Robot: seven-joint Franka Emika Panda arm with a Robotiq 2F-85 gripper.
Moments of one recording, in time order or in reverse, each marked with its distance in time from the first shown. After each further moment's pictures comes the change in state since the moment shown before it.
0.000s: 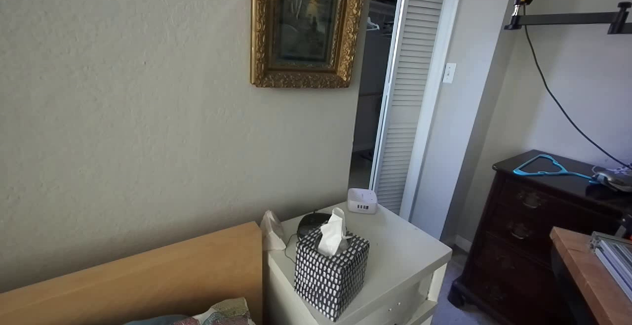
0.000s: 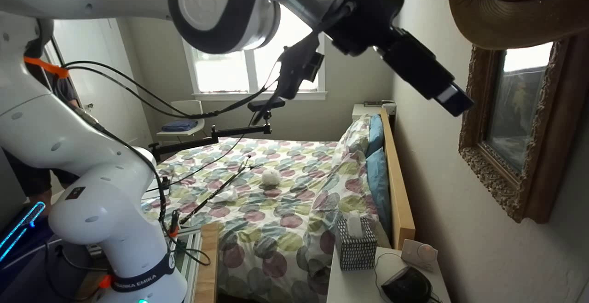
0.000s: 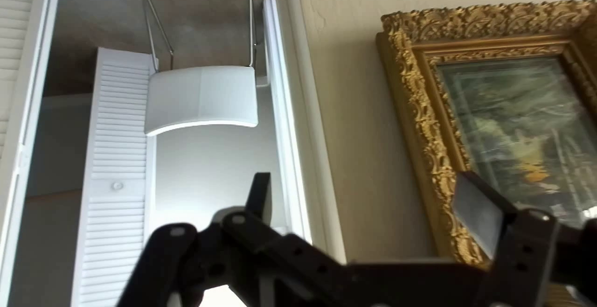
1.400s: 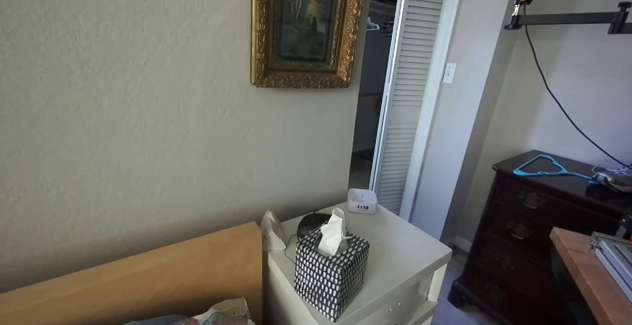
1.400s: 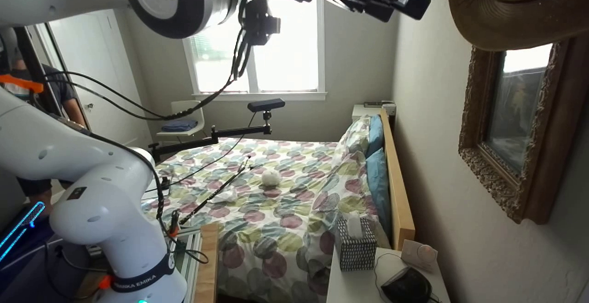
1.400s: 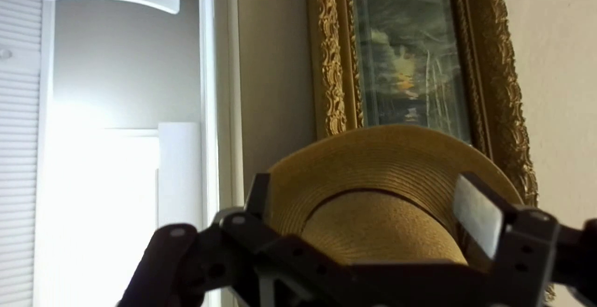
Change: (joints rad) arm 0.035 -0.197 0.060 -0.084 0.123 0.140 -0.277
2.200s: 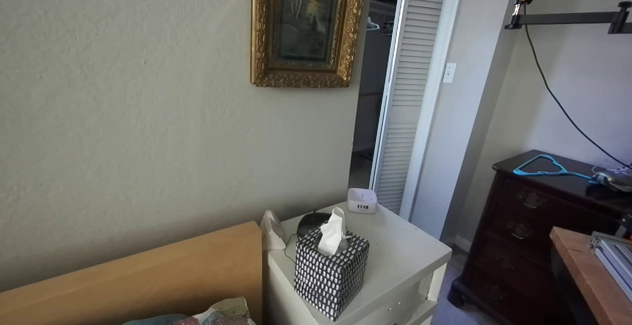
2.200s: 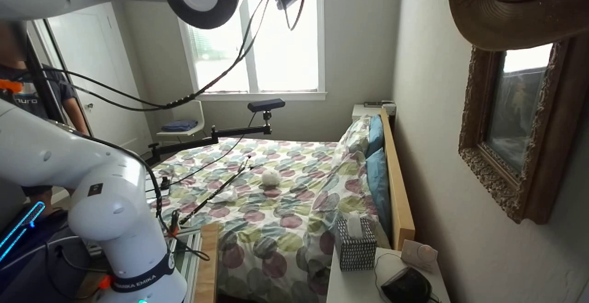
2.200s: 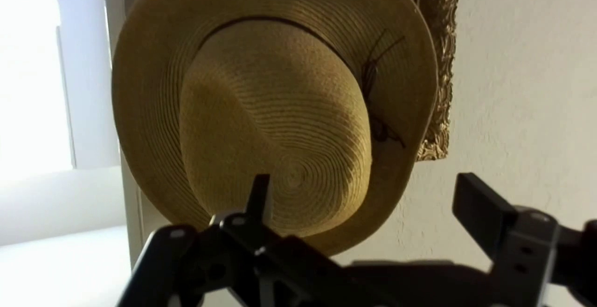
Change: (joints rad) arm 0.277 0.020 -0.084 0.064 0.000 0.305 -0.098
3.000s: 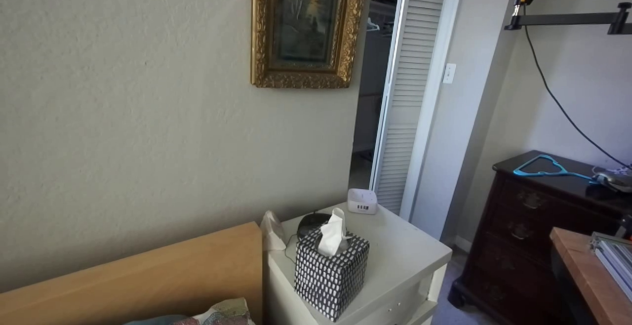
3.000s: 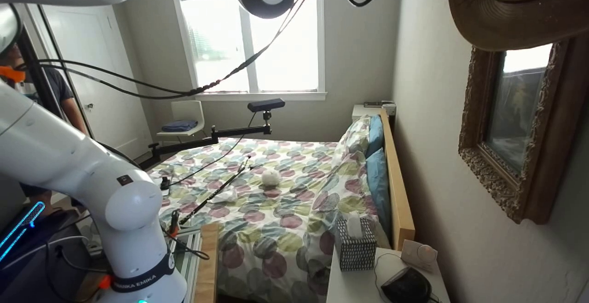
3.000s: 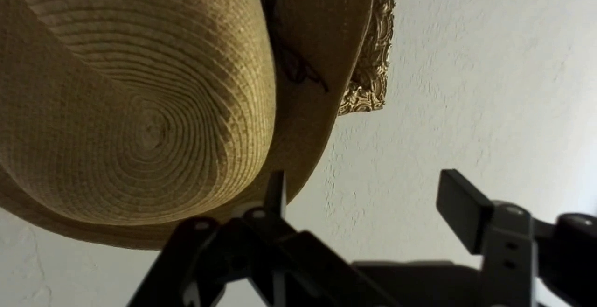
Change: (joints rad) arm 0.439 0.149 -0.236 0.204 -0.002 0.129 -0.108
